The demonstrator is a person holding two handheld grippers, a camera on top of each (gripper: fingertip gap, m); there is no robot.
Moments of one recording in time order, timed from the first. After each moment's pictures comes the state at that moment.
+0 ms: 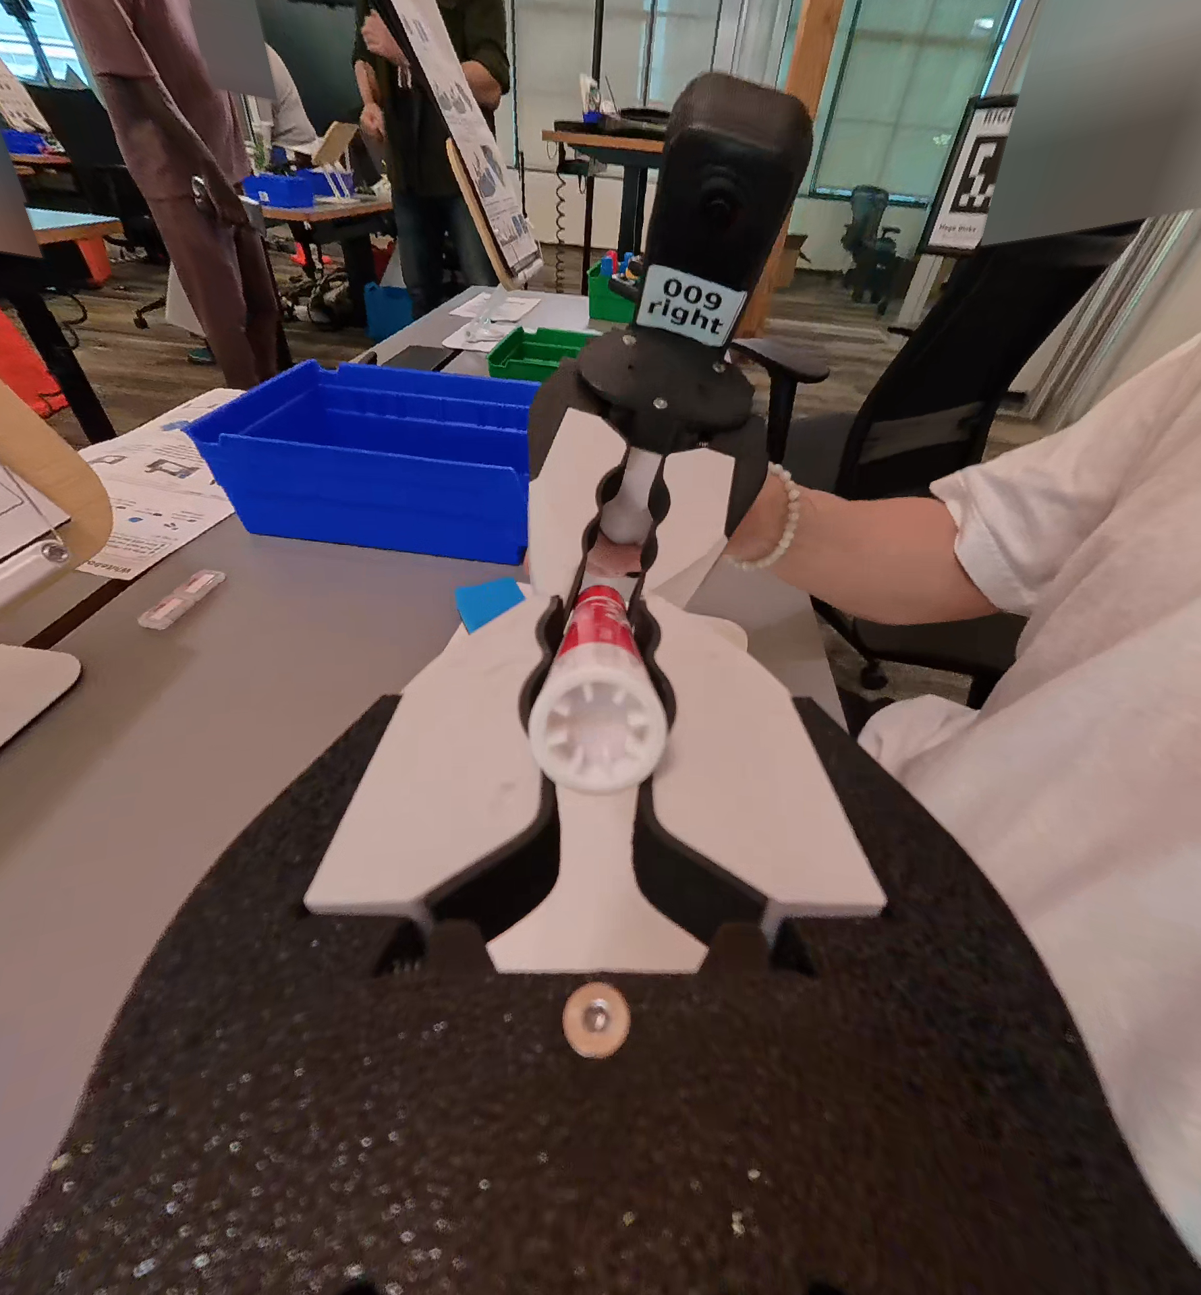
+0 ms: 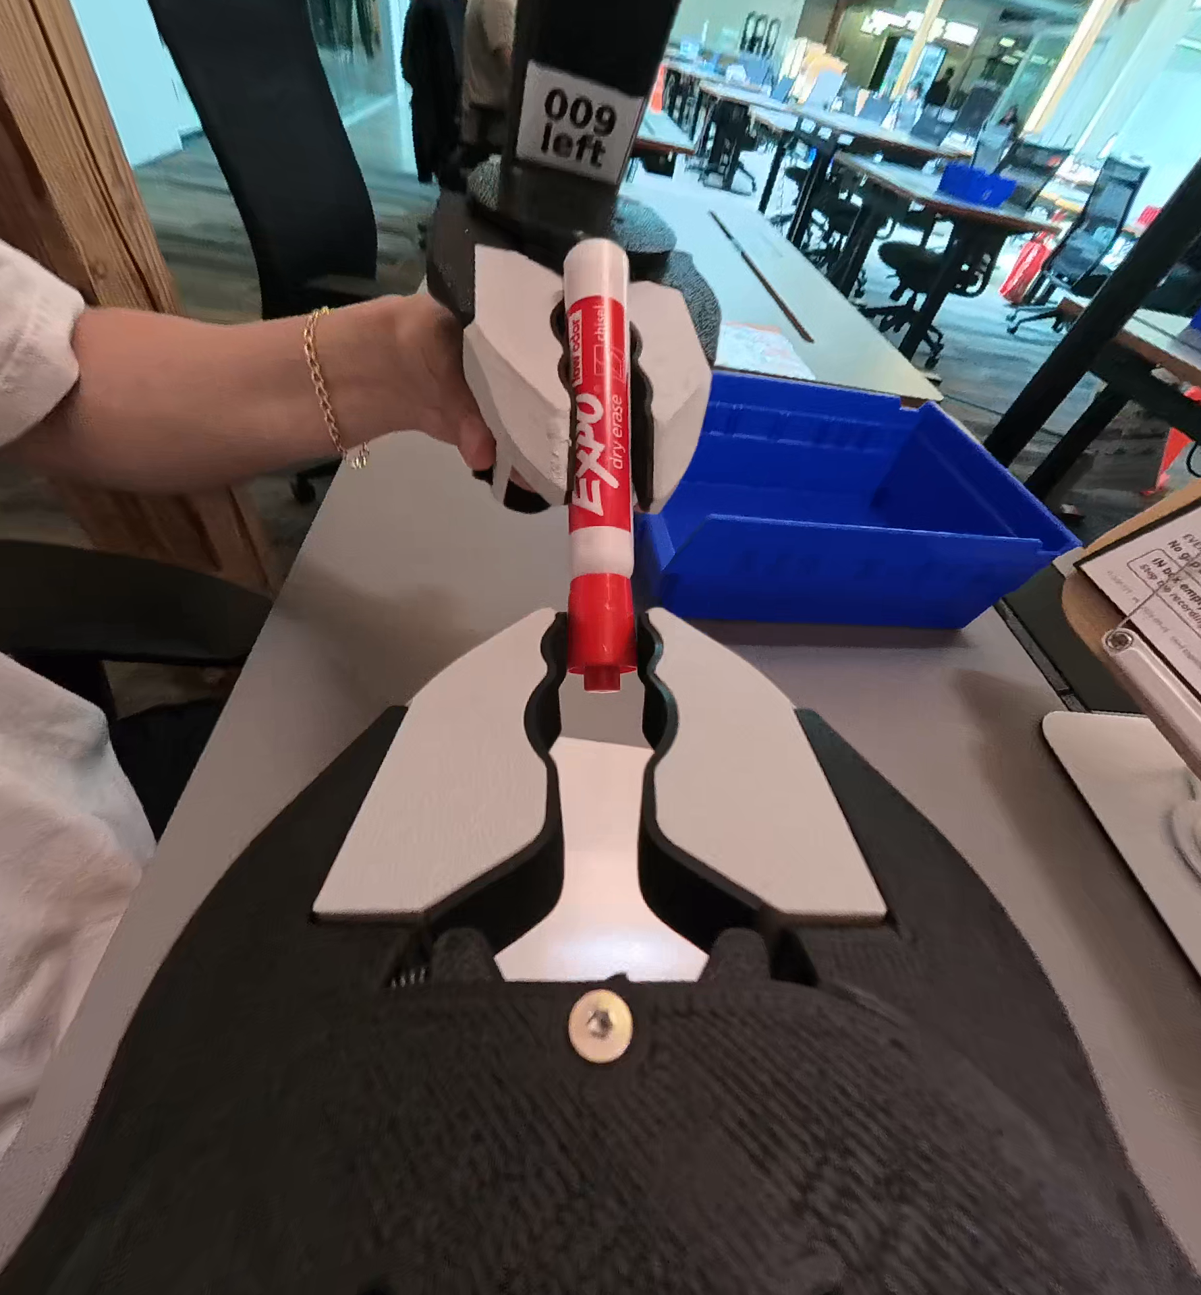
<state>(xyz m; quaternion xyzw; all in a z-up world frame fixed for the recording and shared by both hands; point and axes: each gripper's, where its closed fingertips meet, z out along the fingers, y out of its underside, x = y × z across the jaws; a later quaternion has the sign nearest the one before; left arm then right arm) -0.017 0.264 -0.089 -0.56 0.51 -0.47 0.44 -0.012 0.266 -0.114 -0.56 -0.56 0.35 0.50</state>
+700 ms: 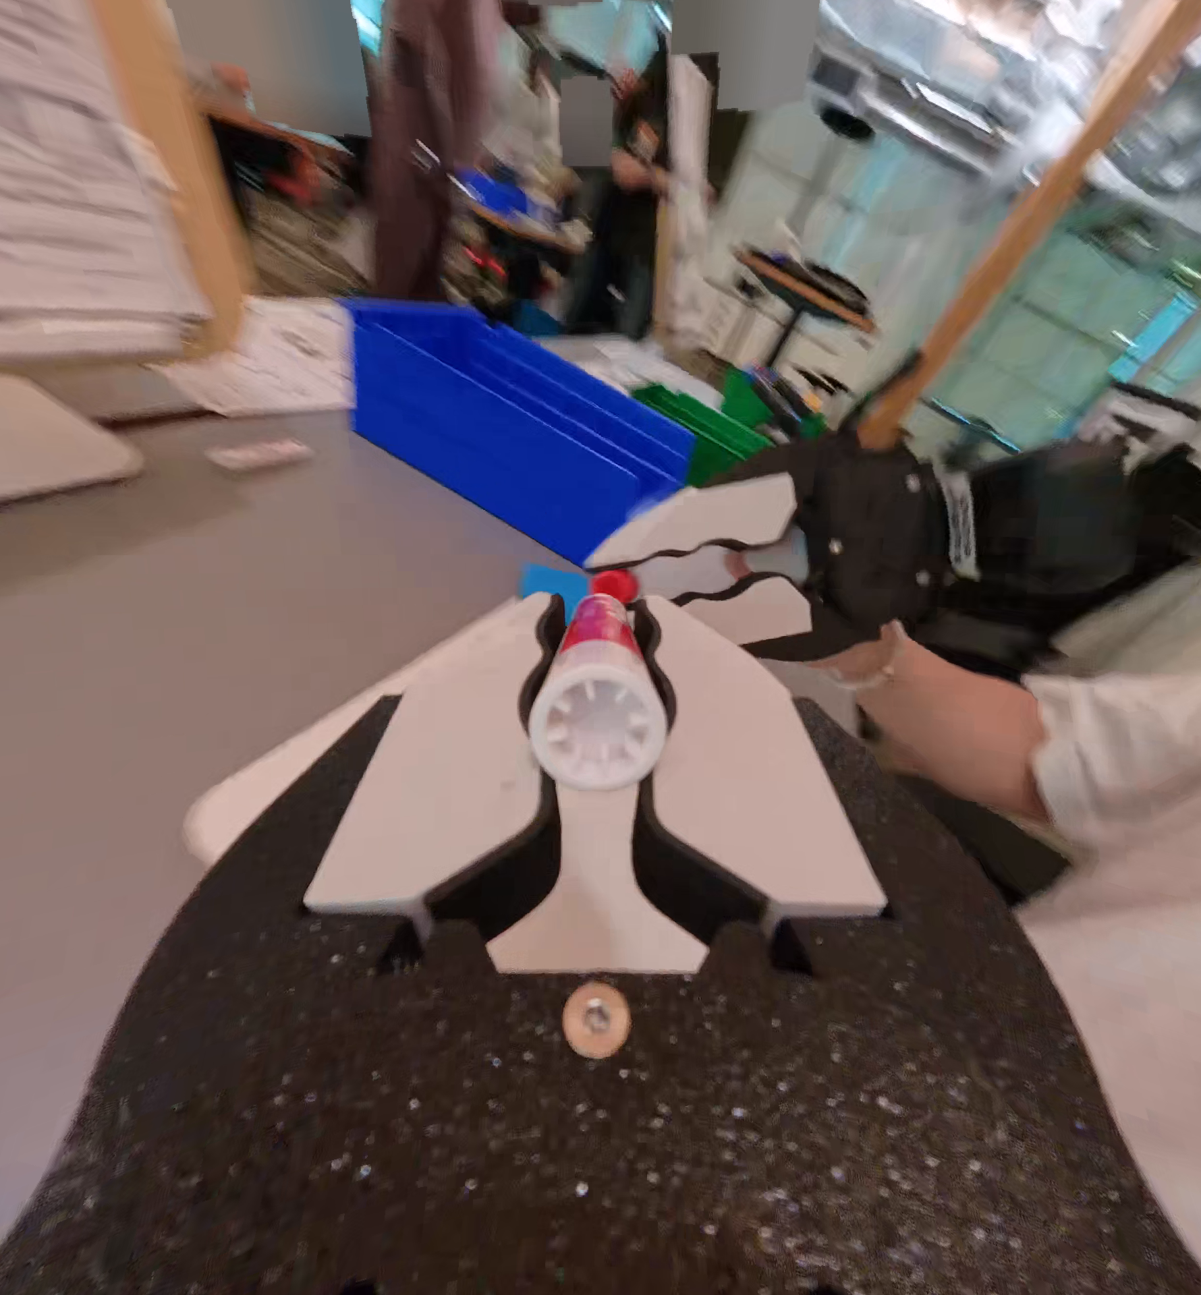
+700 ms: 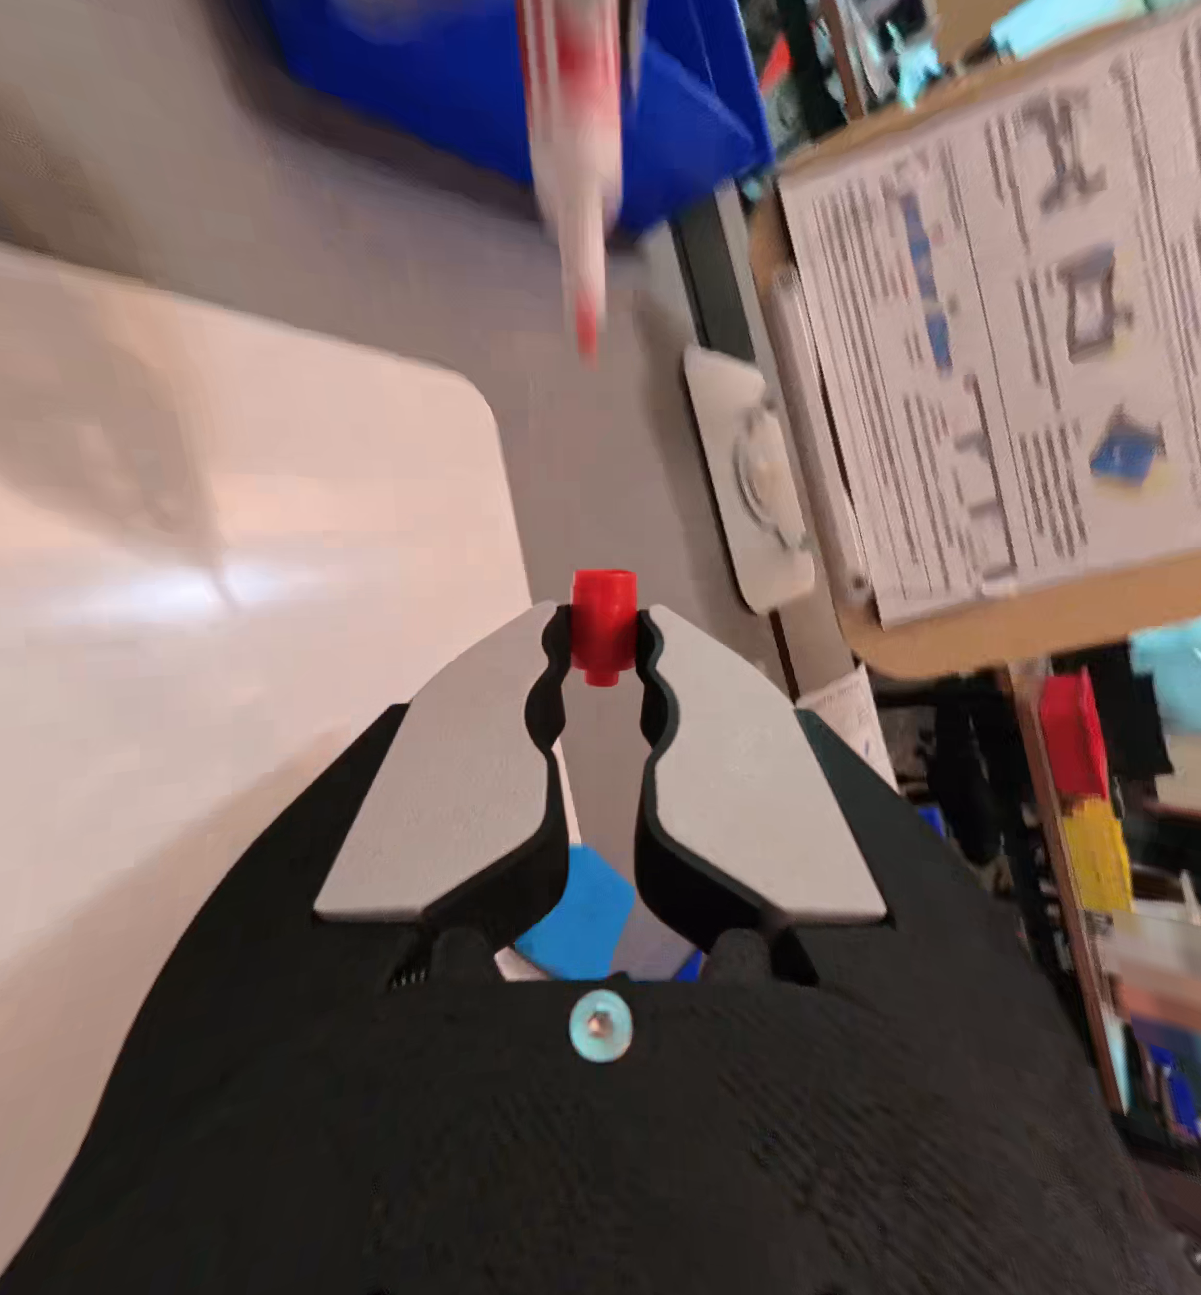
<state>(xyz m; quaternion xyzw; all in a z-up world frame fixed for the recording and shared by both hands) -0.013 0.304 -0.127 -0.67 0.32 -0.51 0.44 0.072 0.320 -0.177 -0.65 -0.57 -0.12 0.49</state>
